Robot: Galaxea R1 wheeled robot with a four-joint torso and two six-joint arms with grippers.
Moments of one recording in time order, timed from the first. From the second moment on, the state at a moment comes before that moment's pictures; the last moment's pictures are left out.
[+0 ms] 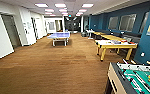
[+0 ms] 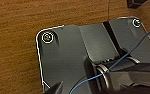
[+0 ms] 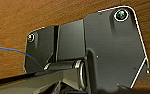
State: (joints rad) left arm 1.52 3.04 -2.80 0.21 -0.13 -0.07; right arm -1.56 3.02 -2.66 -0.18 0.13 0.22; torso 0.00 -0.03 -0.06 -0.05
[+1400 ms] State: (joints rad) left arm 1.53 3.04 -2.80 0.21 -0.13 -0.07; right arm -1.55 3.02 -2.70 -0.18 0.13 0.22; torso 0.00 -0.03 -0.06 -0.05
